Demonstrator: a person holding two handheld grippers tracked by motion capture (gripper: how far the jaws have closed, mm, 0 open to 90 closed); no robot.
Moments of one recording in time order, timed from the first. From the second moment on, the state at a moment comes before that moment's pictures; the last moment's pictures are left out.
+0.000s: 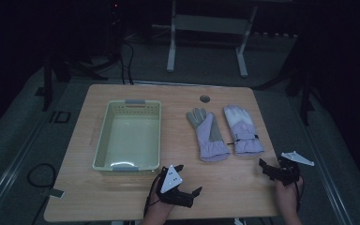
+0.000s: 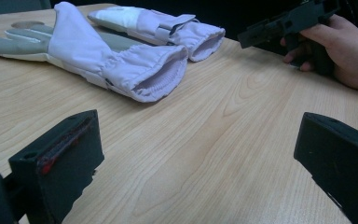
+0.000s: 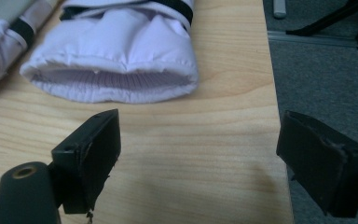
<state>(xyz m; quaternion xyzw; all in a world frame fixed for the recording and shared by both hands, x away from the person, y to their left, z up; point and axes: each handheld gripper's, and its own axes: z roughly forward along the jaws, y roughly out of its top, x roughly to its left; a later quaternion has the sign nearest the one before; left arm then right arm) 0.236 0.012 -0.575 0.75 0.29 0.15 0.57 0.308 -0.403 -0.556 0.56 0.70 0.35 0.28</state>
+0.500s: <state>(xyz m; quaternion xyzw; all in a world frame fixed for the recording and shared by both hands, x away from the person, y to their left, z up) 0.236 0.011 -0.575 0.75 0.29 0.15 0.57 0.301 -0.403 -0.554 0.54 0.70 0.37 0.28</state>
